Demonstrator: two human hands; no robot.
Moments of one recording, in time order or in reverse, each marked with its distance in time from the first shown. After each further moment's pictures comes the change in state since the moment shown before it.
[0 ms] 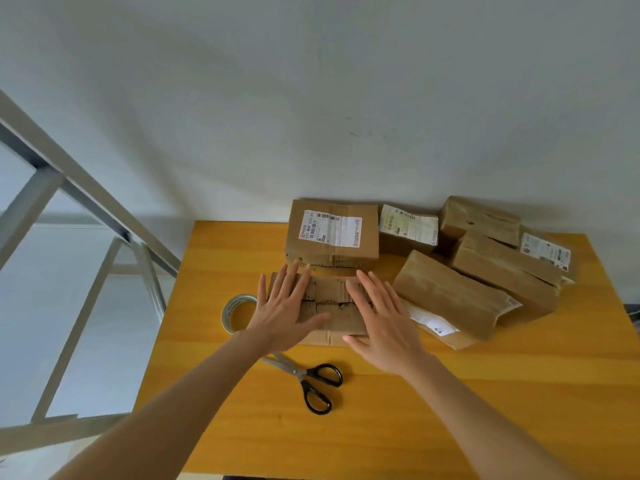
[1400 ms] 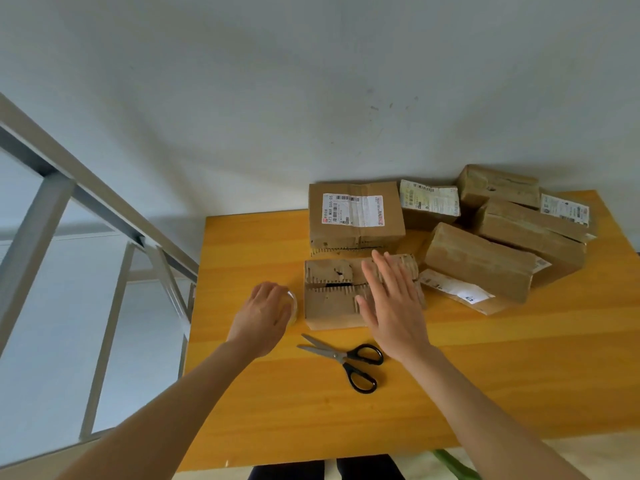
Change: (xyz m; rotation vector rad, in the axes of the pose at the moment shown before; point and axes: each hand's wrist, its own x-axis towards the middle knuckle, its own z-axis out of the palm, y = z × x) left_hand -0.040 -0.095 0.003 -0.170 0.104 0.026; right_hand 0.014 -0.075 0.013 0.047 0.363 0.212
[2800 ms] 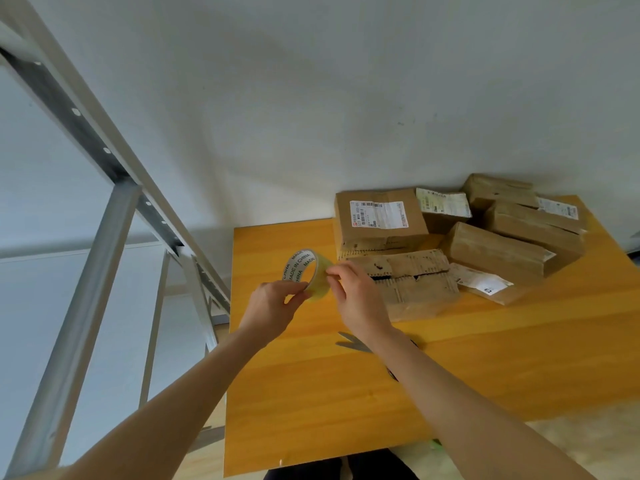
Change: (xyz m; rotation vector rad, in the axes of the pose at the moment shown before) left_hand -0.023 -0.037 -0.067 -0.357 0.227 0.127; right_hand 0.042 -0.147 0.001 0.427 -0.010 0.161
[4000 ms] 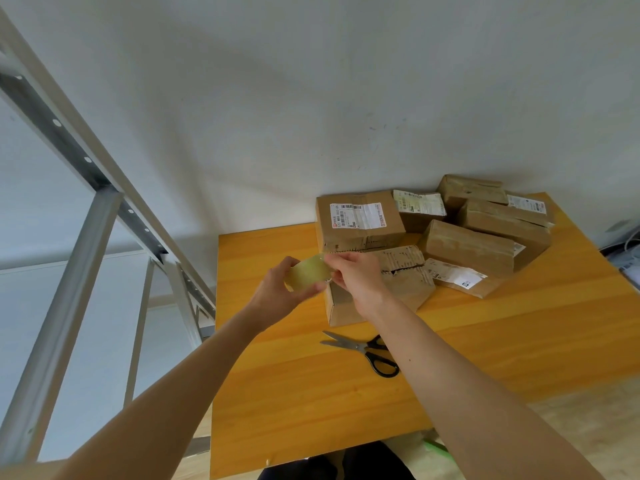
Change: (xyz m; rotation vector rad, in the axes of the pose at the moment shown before) left_hand 0.018 0.032 0.012 -0.301 -0.251 -0.226; right_hand 0.017 -0.004 -0.040 0.814 0.013 0.723
